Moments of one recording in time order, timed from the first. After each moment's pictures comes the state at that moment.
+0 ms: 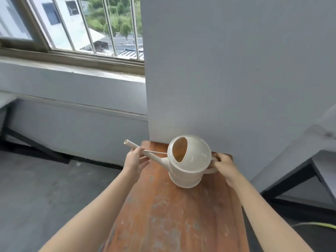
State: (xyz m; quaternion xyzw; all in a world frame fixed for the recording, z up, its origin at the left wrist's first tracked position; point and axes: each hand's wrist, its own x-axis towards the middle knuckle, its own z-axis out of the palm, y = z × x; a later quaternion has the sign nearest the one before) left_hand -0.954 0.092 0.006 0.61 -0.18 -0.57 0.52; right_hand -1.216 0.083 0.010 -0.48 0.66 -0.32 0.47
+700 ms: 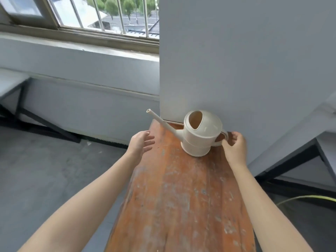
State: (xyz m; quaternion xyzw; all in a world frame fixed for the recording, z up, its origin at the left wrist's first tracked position) left_hand -0.926 0.137 0.002 0.63 -0.25 -0.56 0.48; right_hand -1.198 0.129 0.002 -0.48 0.73 -0.42 0.26
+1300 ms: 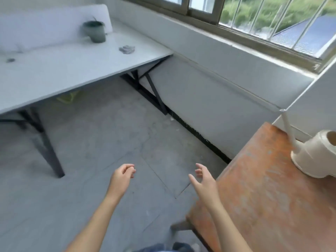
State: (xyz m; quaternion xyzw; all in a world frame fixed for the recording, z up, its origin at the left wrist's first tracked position) left_hand -0.705 0.555 -0.046 0.80 -0.10 -0.29 0.52; right_hand -0.895 0.406 -0.043 -0.76 0.47 -0.14 0.43
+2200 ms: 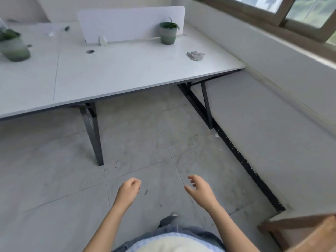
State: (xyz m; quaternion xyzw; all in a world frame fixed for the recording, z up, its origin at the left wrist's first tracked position) left_hand -0.545 0.629 -0.098 0.84 0.03 -0.30 0.45; right_hand -0.656 0.422 -0.089 -0.87 0.30 0.10 0.38
